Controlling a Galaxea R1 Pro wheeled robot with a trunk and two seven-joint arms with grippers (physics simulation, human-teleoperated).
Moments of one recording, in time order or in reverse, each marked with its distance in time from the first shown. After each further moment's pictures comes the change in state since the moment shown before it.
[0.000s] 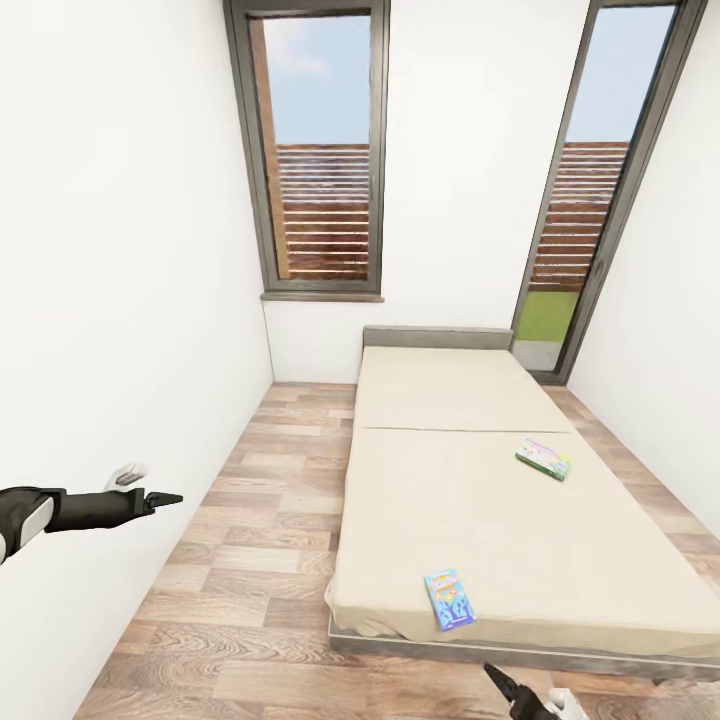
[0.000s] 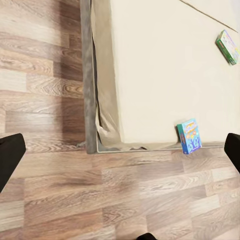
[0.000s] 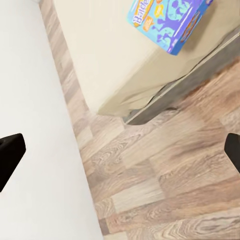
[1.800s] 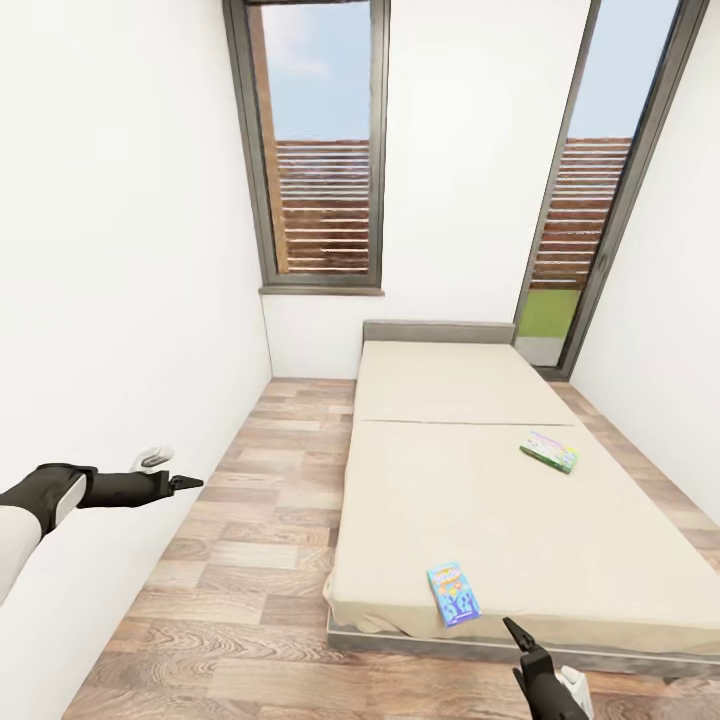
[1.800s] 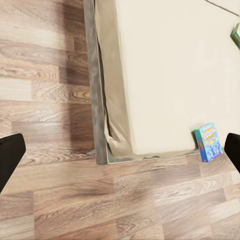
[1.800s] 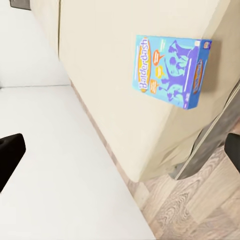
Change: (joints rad) left arm -0.005 -0.081 -0.009 -0.122 -0.011 0.077 0.075; right arm -0.113 0.033 -0.142 0.142 -0.295 0.001 0.010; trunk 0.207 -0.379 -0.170
